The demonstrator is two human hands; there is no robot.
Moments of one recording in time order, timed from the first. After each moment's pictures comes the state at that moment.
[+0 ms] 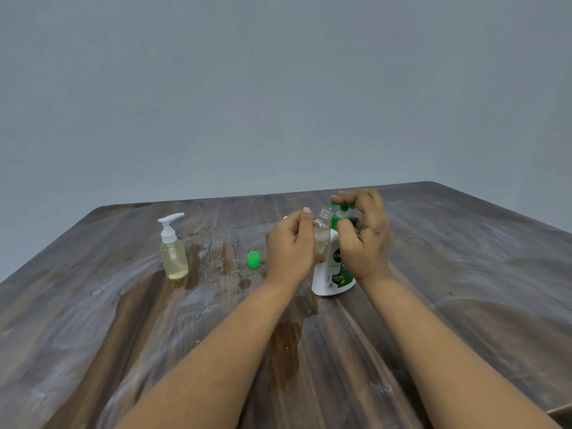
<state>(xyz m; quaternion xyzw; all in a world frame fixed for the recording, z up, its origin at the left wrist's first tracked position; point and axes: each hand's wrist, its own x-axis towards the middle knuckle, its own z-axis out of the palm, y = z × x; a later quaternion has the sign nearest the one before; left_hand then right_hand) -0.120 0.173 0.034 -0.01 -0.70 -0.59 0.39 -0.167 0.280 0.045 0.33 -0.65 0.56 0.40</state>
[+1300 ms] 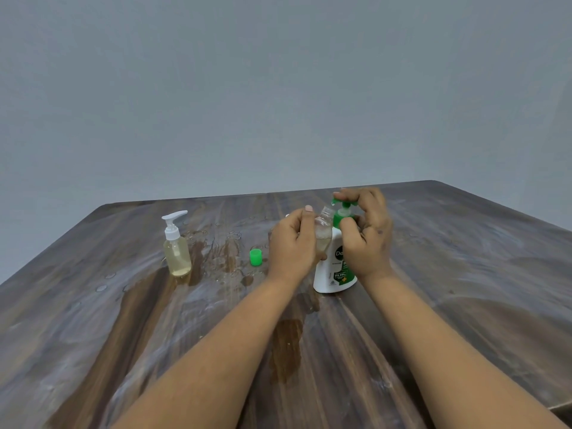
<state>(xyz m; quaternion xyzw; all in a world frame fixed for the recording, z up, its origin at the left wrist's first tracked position) -0.122 0.172 0.032 -0.01 -0.70 -0.59 0.39 -0.168 0.280 0.044 0.34 -0.63 0.57 0.40</state>
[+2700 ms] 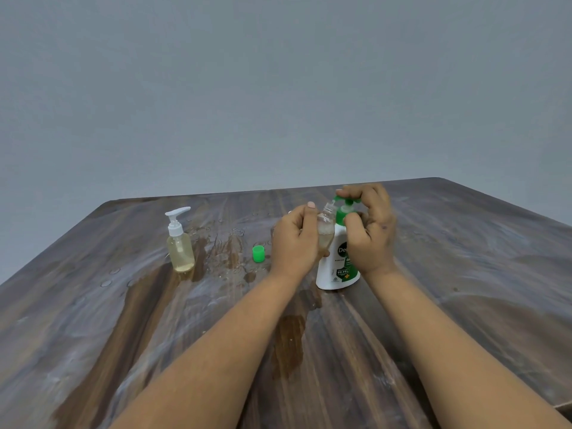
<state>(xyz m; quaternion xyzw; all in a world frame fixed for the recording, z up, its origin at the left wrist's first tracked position) -0.126 0.171 0.030 -0.01 -0.70 -0.61 0.37 -0.167 0.281 0.045 0.34 -0.63 0.57 0.40</state>
